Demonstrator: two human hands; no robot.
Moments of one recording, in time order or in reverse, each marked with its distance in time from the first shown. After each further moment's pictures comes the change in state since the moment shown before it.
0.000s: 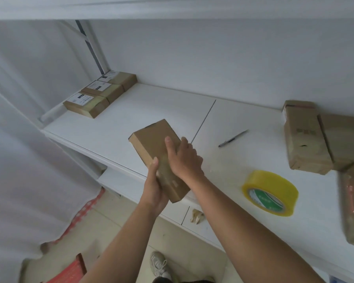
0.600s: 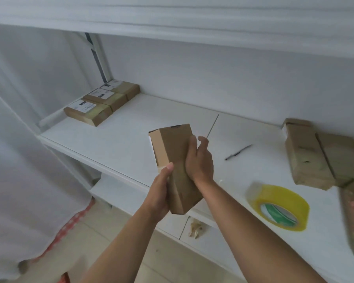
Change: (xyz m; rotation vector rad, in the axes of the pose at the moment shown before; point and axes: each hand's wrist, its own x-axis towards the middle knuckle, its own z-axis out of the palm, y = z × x) left_hand 0.006 0.038 -0.016 0.181 -0.091 -0.014; right_hand 0.015 -0.021 -0.002 0.275 0.268 0.023
